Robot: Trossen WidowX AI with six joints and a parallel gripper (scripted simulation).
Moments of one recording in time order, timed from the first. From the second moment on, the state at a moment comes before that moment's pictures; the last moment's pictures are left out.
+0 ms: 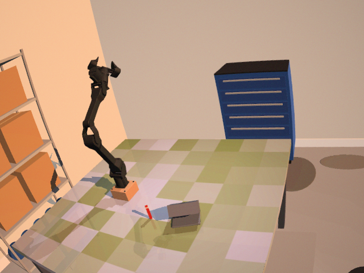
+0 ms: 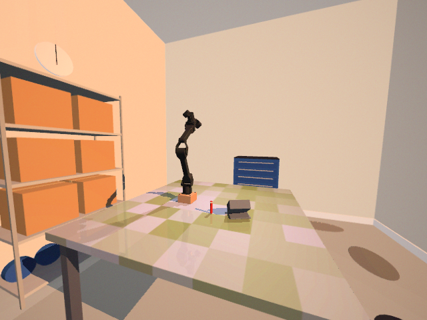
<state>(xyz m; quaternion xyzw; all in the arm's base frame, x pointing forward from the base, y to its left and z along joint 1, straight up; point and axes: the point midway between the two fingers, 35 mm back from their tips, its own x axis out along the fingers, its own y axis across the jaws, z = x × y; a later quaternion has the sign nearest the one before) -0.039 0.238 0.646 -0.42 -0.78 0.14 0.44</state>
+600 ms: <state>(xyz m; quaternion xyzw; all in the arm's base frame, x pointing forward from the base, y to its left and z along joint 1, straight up) 0.030 0.288 0.602 -0.52 -0.69 0.19 0.45</state>
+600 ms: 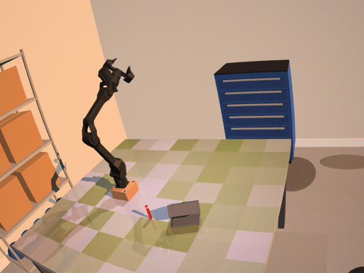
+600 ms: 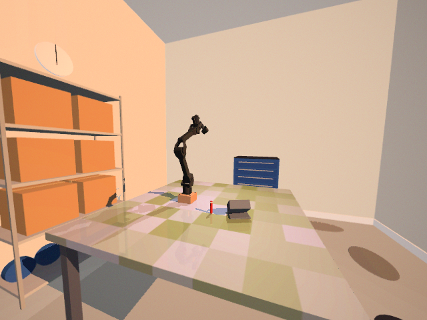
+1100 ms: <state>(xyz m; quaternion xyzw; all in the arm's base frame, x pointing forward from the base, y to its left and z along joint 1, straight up) 0.096 0.305 0.565 -0.60 -0.61 0.22 0.47</state>
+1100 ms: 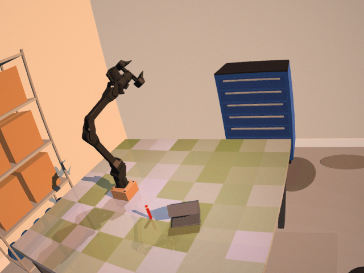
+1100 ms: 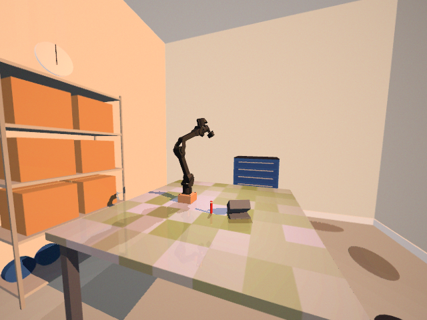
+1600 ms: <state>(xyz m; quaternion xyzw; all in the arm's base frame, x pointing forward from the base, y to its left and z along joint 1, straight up) 0.166 0.306 0.521 -0.66 -0.51 0.25 0.49</state>
